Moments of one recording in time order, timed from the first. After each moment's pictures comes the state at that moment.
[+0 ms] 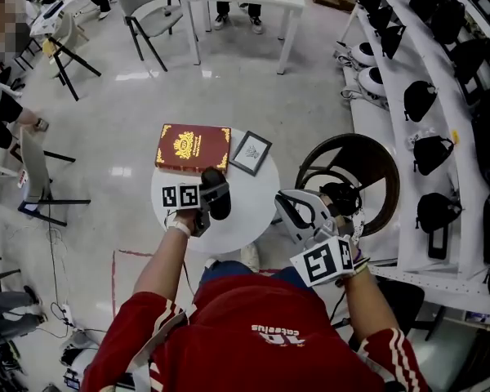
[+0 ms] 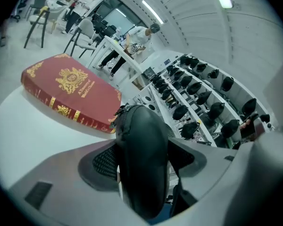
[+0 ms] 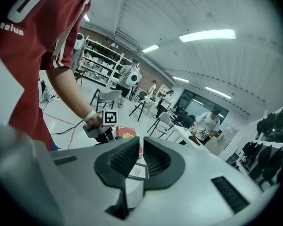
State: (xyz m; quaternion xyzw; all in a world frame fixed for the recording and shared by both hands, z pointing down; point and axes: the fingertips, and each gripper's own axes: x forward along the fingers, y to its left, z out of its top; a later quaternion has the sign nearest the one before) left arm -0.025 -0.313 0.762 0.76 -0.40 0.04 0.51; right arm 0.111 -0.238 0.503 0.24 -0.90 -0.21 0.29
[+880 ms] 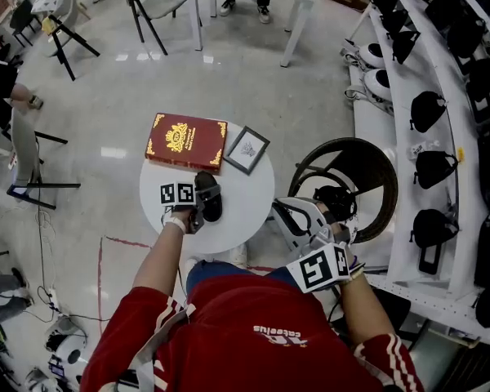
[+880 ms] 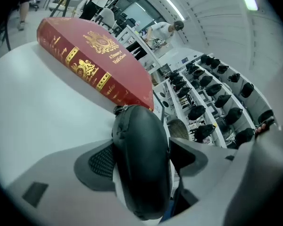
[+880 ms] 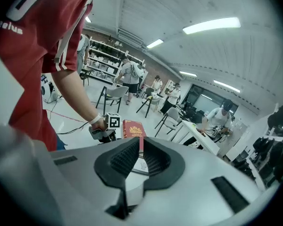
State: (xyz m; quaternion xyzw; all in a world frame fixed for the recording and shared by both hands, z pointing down) left arm -0.031 -0.318 0.864 0.69 -0.43 0.06 0.58; right arm 0.121 -0.258 0.546 0.20 -0.91 -0.18 0.32
